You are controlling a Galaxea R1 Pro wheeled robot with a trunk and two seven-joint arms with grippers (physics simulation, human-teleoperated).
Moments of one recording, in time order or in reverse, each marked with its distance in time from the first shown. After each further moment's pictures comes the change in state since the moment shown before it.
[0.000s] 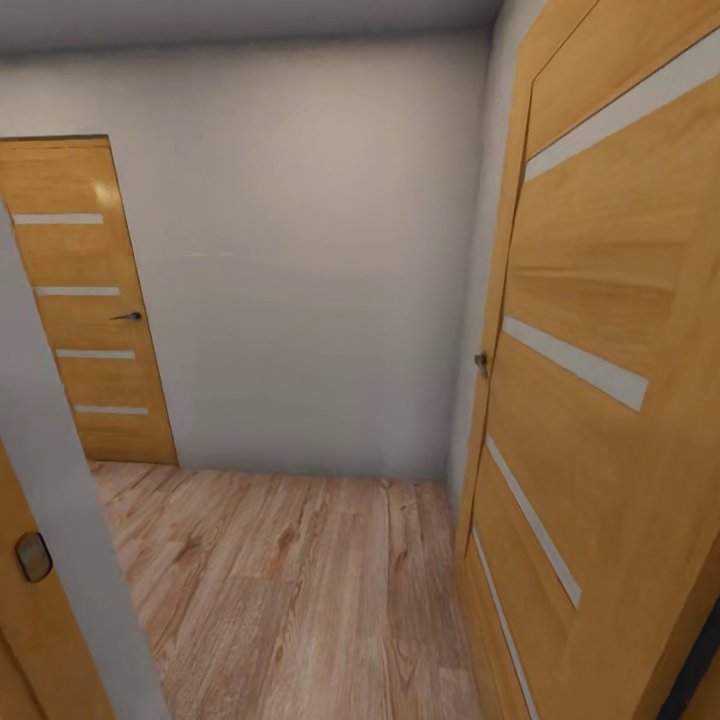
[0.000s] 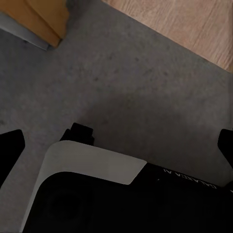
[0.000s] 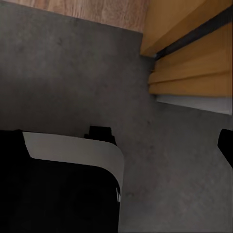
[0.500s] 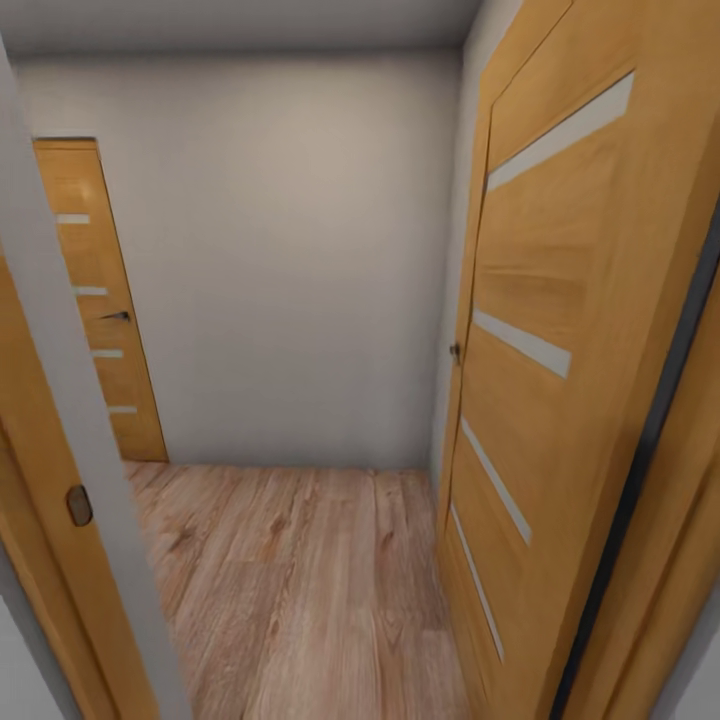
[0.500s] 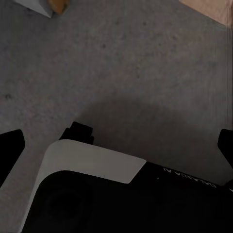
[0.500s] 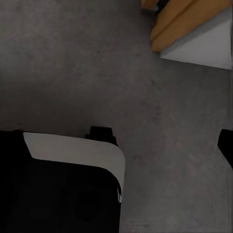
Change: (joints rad) left arm 0.000 -0.001 0.000 0.000 0.001 0.004 0.000; right arm 0.000 0.002 0.001 0.000 0.001 -0.002 0.001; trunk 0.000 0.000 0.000
